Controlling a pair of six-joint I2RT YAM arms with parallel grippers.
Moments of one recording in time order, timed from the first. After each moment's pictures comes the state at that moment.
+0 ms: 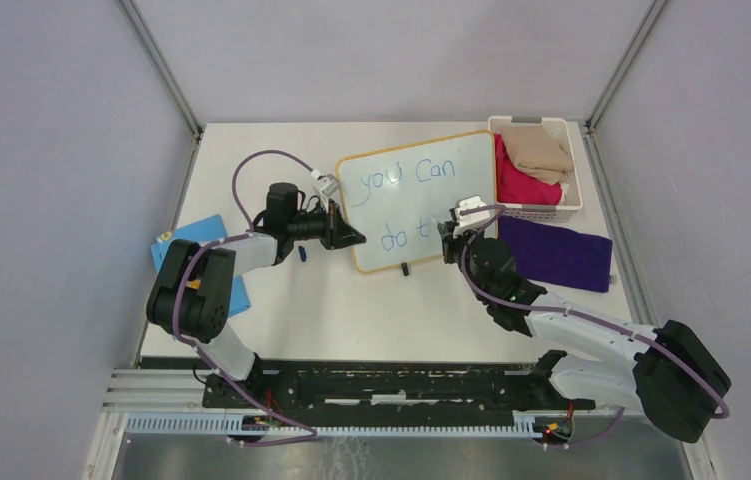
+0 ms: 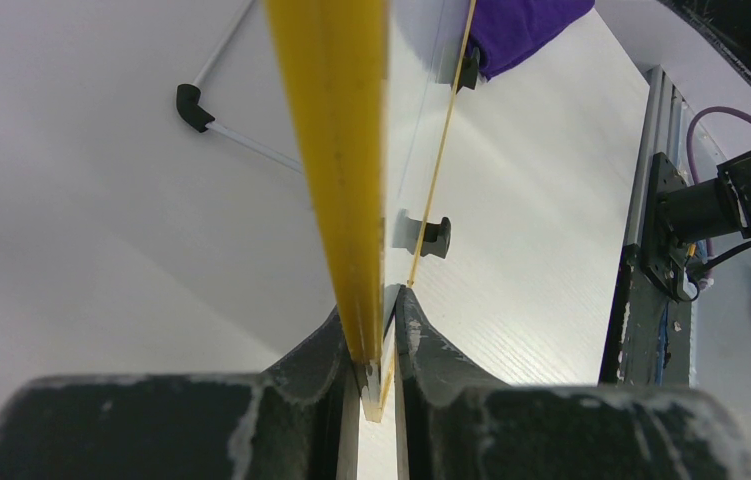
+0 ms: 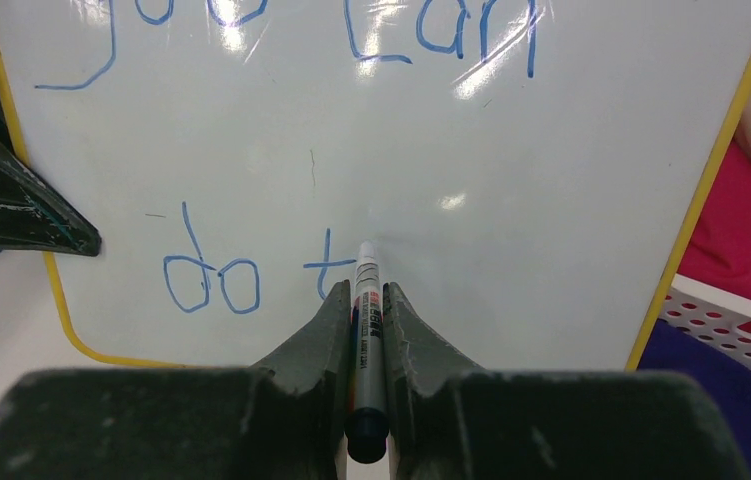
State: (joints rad) left arm -0.26 1.66 0.76 0.36 0.92 -0.14; right arm 0.78 1.12 0.48 0.49 0.45 0.05
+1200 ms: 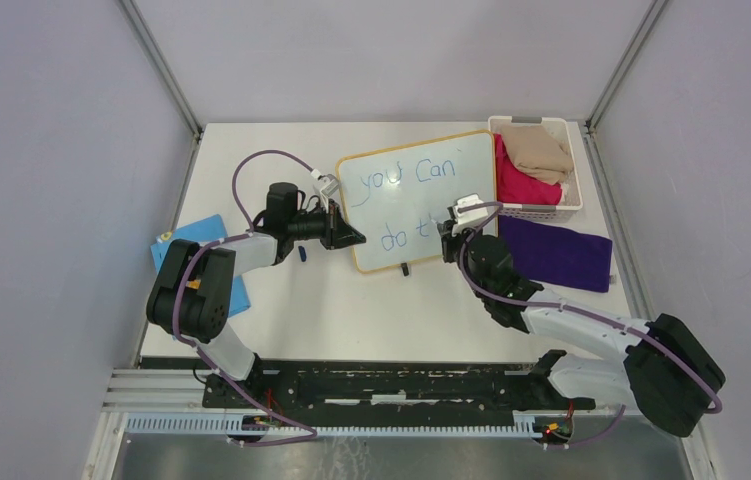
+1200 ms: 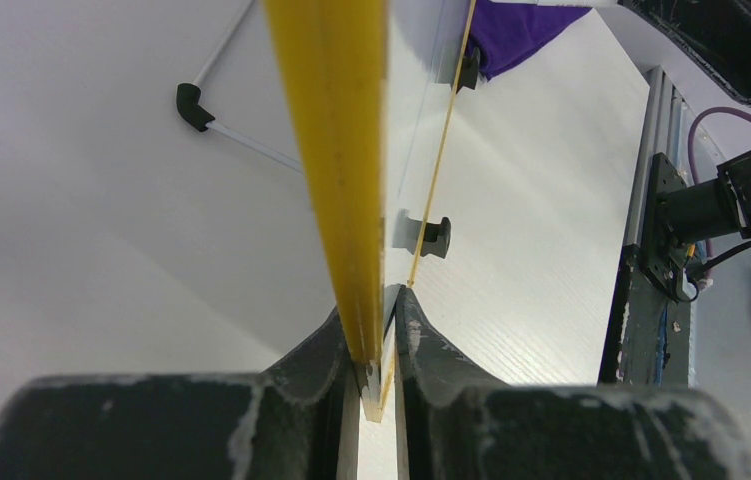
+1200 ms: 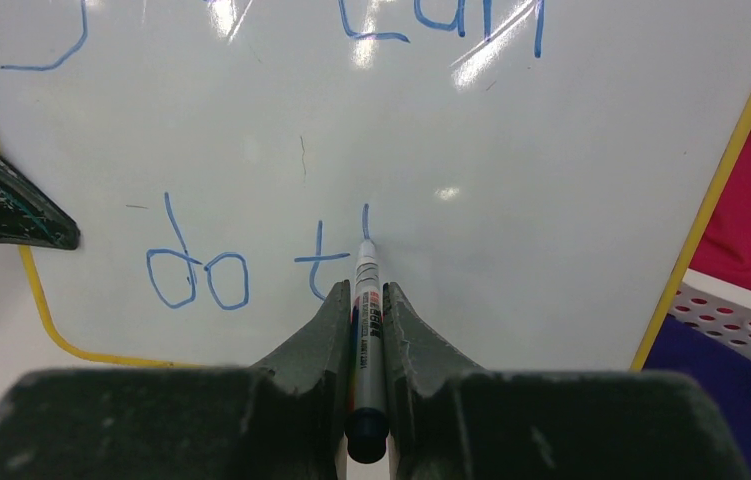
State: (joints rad) left arm -0.26 1.66 0.76 0.35 0.92 -0.14; right arm 0.75 1.16 0.50 0.50 0.42 0.05
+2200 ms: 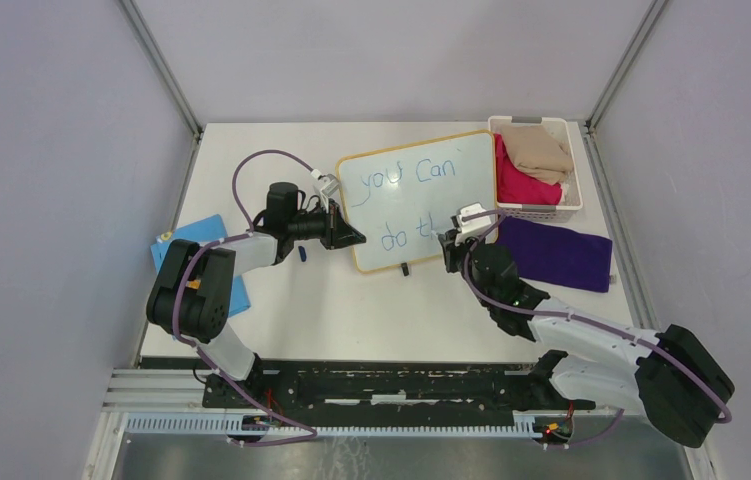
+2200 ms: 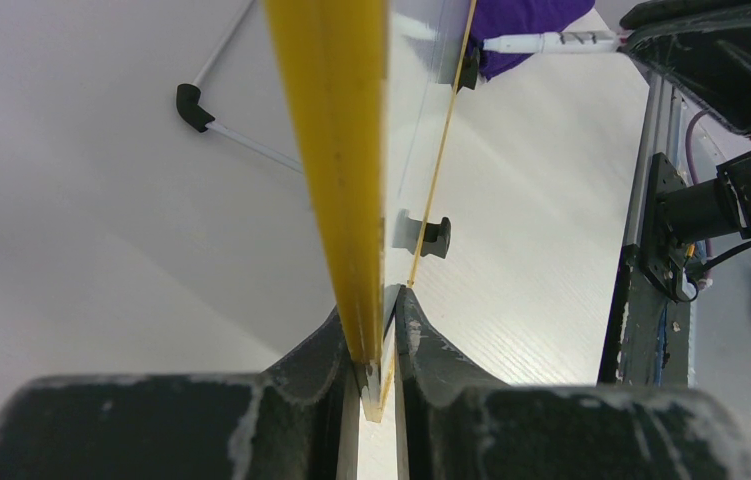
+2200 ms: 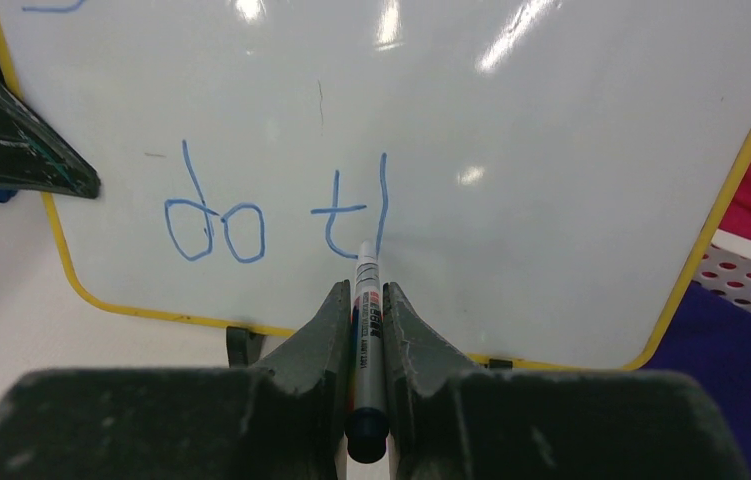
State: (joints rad) left arm -0.26 1.66 0.76 0.35 0.92 -0.14; right arm 0.77 1.09 0.42 0.45 0.40 0.09
